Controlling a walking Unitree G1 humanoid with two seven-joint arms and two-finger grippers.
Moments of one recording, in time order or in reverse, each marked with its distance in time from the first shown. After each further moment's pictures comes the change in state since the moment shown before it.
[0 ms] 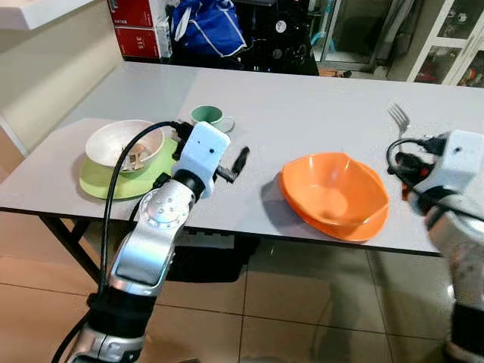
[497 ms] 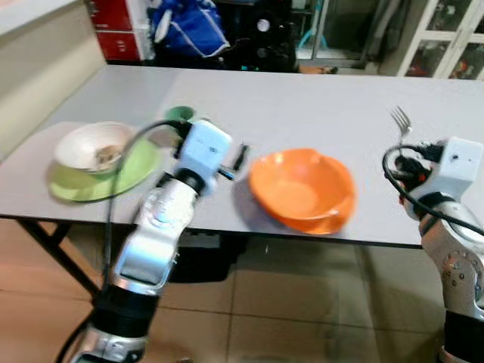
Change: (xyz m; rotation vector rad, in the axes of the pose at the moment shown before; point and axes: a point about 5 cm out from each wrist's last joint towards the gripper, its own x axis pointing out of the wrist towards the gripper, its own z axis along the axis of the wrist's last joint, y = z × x) left arm 0.002 -0.005 0.003 0.007 -0.022 0.003; right arm -0.002 -0.002 -0.005 0.009 -0.036 -0.038
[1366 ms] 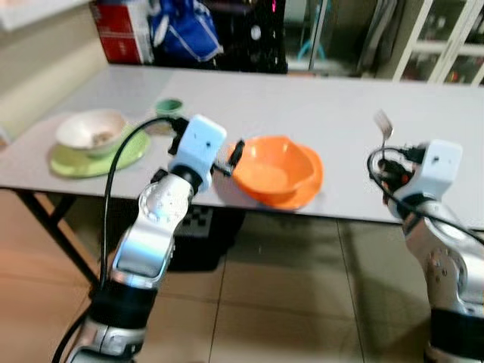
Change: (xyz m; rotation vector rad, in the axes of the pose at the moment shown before) left arm 0.002 0.011 -0.001 -0.014 0.014 0.011; right arm 0.011 0.016 -0.011 0.033 0.037 0.052
